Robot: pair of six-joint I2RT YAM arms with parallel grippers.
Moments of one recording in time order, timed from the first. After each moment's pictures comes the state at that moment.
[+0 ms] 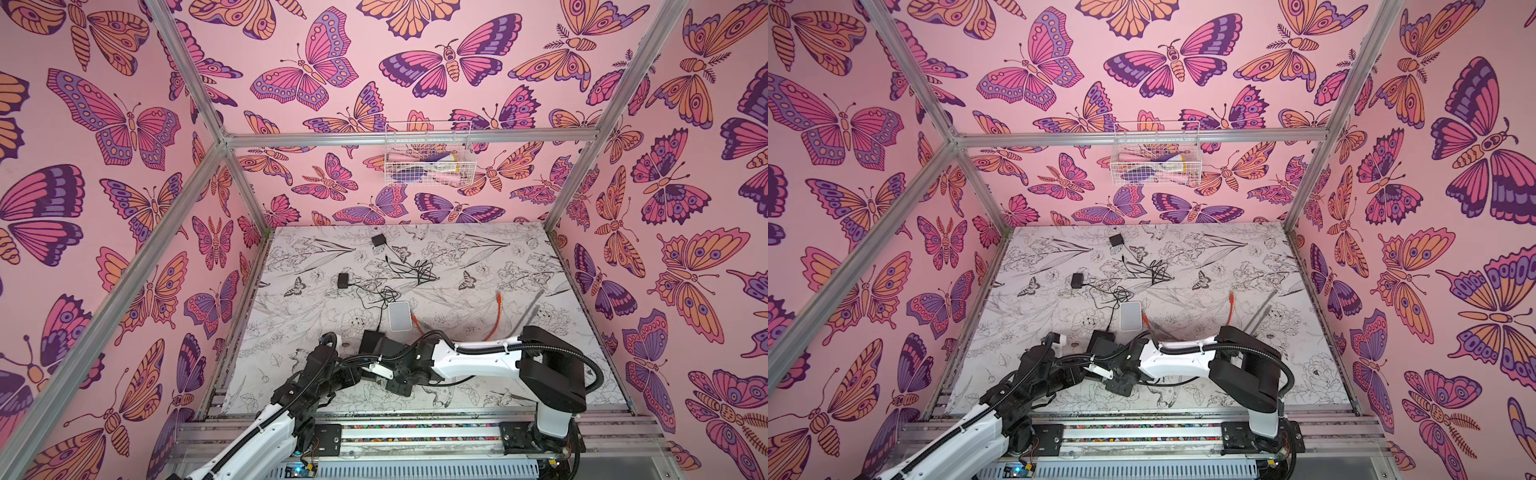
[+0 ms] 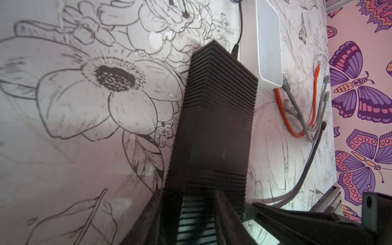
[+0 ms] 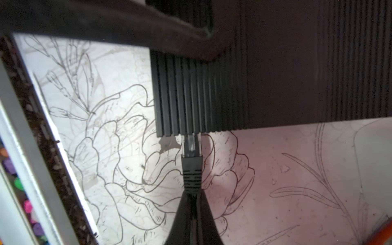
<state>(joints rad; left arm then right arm) -0.50 0.62 0.10 -0.23 0.18 -0.81 1.24 1.84 1.14 -0.48 0.05 -0.08</state>
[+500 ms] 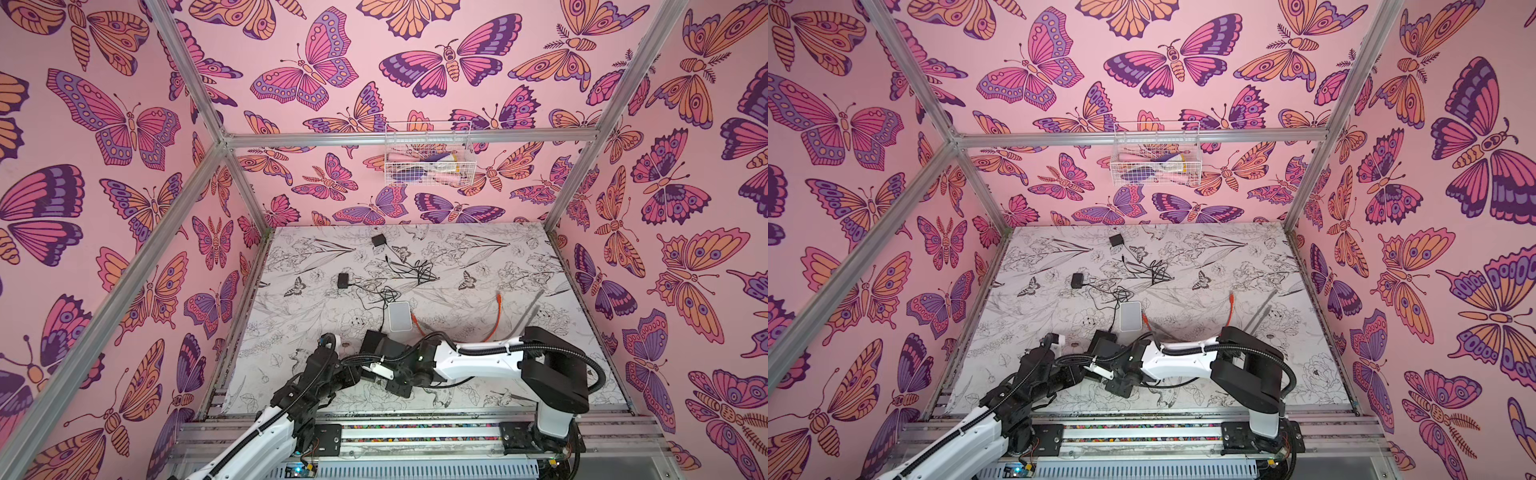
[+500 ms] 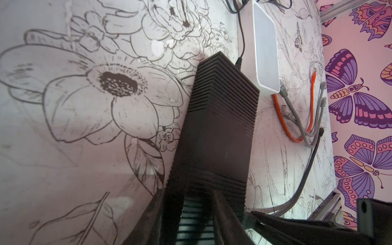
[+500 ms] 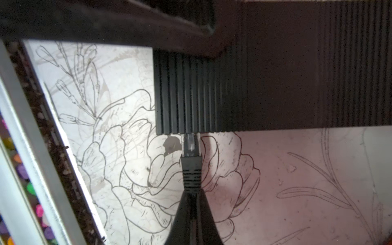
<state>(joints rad) -0.53 0.59 0.08 -0.21 0.14 -0.84 1.24 1.84 1.13 -0.45 0.04 -0.03</state>
